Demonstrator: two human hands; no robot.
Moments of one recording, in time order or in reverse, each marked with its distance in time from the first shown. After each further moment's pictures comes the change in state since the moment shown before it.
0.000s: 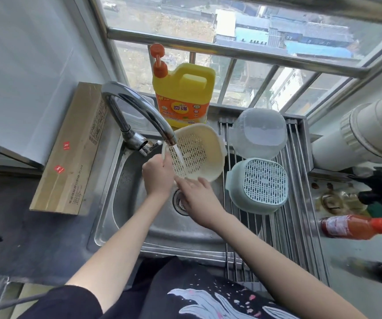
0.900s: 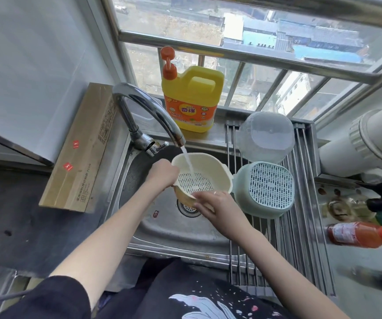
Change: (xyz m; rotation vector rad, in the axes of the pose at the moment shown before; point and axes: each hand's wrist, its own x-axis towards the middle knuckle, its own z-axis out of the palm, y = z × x) left_hand 0.025 -0.003 -0.008 0.219 -0.655 -0.333; right_hand -0.036 0.019 -0.014 0.284 0.159 -0.044
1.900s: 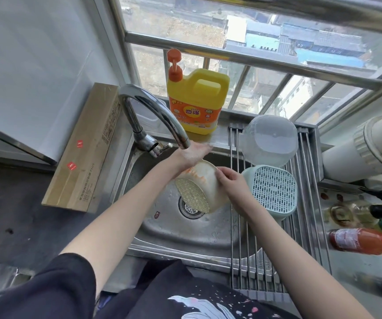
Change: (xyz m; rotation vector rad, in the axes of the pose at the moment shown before) left_hand 0.000 0.059 -0.008 -0.275 -0.215 0.271; right_hand 0.048 0.033 -0.013 0.777 0.167 0.603
